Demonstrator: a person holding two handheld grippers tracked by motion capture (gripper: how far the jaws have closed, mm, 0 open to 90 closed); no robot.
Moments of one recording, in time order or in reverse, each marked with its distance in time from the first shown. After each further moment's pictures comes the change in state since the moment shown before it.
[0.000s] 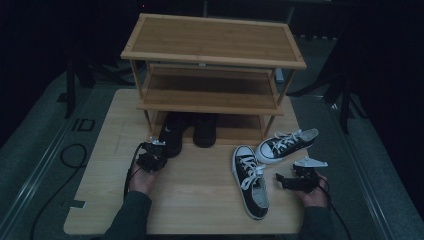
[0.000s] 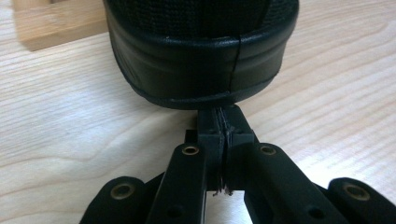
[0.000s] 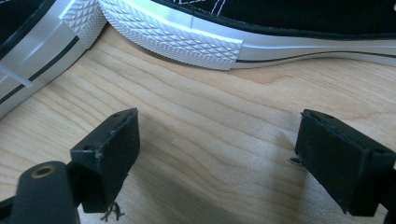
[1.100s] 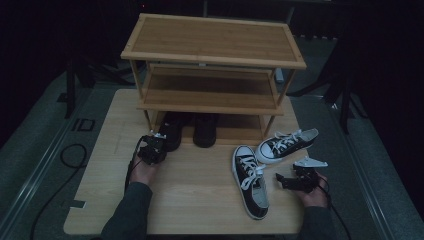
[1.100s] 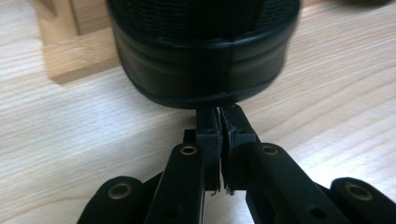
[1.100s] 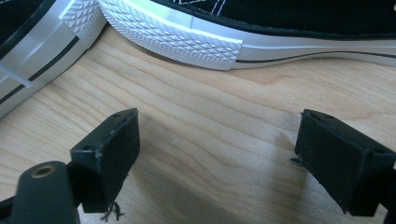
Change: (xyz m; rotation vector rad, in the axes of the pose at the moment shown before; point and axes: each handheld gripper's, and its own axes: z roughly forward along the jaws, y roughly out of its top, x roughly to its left) left arm 0.005 0.017 0.010 0.001 0.011 0.016; right arm 0.000 0.000 0.000 0.000 0.000 0.000
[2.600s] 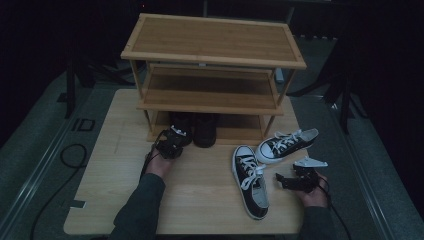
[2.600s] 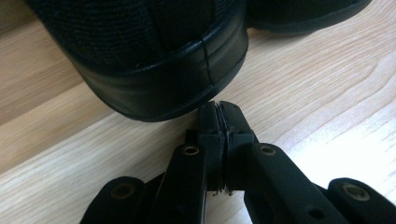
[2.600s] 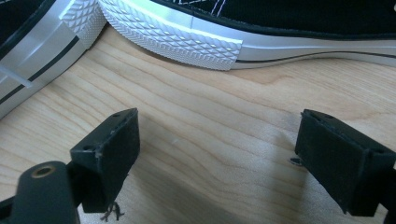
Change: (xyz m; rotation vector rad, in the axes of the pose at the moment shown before) left arm -0.038 0.037 0.026 0.045 -0.019 0.190; right arm 0.000 0.000 0.000 0.000 0.000 0.000
